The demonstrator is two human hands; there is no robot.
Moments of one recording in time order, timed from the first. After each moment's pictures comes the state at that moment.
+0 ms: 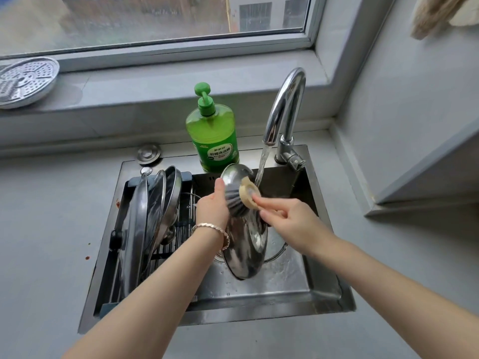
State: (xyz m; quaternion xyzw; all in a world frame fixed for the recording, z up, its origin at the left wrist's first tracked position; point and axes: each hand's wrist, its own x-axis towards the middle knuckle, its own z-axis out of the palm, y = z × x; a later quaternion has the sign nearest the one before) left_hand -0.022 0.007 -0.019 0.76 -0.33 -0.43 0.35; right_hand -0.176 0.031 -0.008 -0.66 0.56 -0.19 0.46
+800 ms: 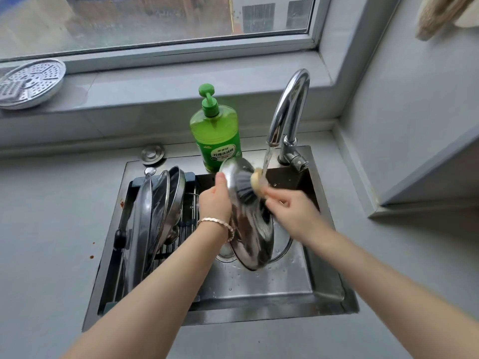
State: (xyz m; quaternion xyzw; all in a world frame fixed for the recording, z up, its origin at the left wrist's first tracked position) left_hand -0.025 0.003 -0.014 0.74 -0.32 -0.42 0.41; right_hand -0.169 0.013 -0.015 -0.62 0.60 -0.24 0.45
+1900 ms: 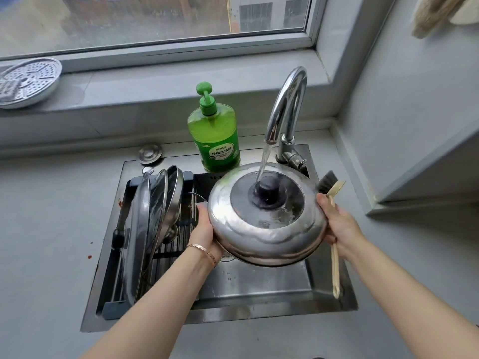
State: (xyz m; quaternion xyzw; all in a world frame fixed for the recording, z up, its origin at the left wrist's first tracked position) left_hand -0.006 0.029 -0.060 0.59 0.01 -0.67 0.46; right_hand -0.232 0.022 -0.067 -0.19 0.64 -0.43 0.60
